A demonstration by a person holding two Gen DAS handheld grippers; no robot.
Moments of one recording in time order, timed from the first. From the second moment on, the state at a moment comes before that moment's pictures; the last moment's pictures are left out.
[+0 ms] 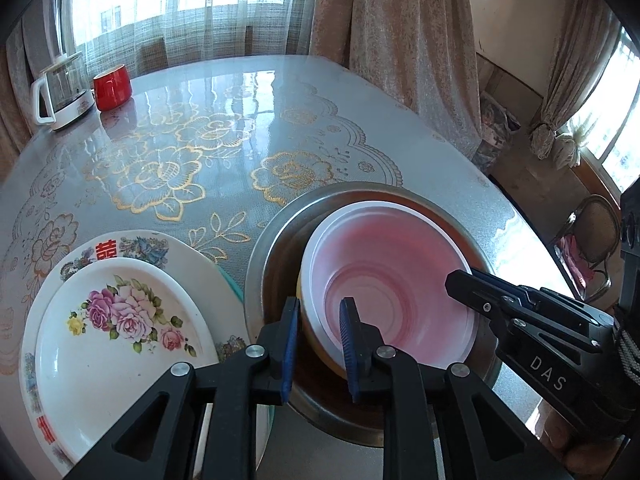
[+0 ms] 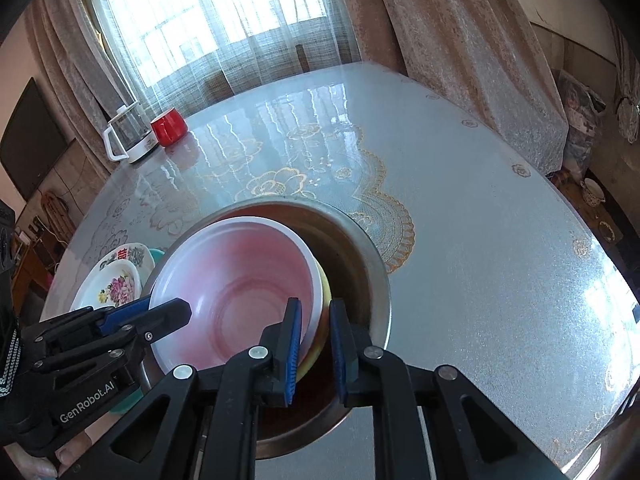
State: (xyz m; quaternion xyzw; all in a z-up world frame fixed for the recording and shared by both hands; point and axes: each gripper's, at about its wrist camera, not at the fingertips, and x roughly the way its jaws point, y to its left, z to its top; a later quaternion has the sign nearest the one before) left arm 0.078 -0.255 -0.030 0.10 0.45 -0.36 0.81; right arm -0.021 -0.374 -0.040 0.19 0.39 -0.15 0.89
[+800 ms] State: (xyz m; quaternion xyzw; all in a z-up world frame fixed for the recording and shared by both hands) left arm 0.059 -0.244 -0.022 0.11 0.39 -0.34 0.85; right arm -0.020 -0.364 -0.039 0.18 0.38 -0.16 0.89
